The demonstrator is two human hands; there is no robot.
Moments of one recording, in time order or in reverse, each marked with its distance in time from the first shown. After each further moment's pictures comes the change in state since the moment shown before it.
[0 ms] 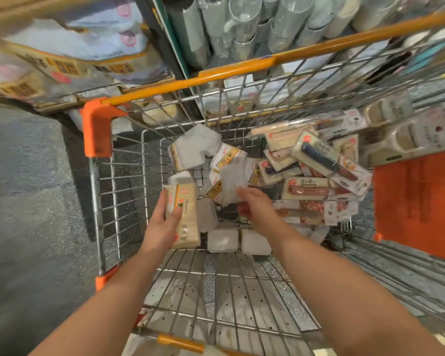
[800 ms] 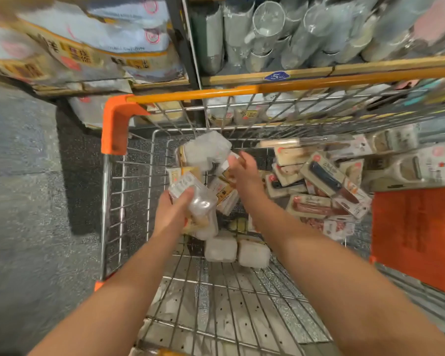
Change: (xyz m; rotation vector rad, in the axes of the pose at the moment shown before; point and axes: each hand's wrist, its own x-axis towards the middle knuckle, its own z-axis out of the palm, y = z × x) left_hand 0.017 0.033 0.015 -0.302 0.035 0.016; right_hand -0.004 -0.075 0.062 -0.233 0.005 -0.279
